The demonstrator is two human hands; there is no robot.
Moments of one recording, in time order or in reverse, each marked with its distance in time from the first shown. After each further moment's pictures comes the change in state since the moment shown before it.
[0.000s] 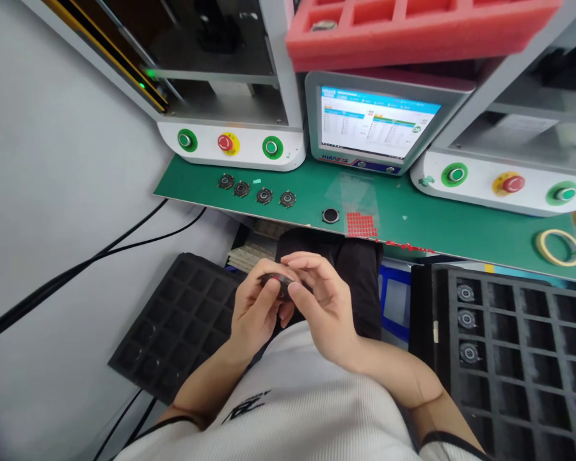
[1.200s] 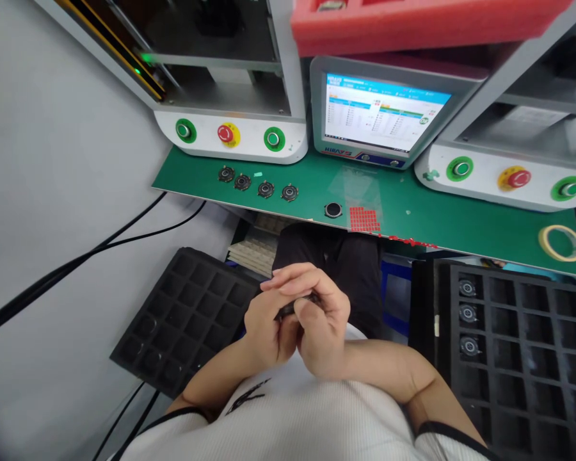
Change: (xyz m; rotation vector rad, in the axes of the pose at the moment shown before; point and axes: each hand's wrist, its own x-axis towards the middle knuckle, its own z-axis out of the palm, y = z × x) left_hand -0.013 0.002 0.004 1.006 -0.034 0.709; right_hand -0.012 0.005 0.028 0.199 0.062 -0.183
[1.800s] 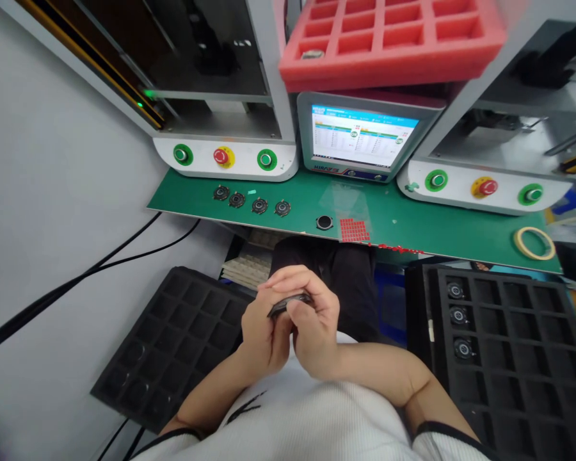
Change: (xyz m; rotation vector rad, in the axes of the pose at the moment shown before) left_hand 0.009 0.000 -0.006 0.001 -0.047 -0.031; right_hand 0.004 0.005 0.000 0.058 -0.033 0.004
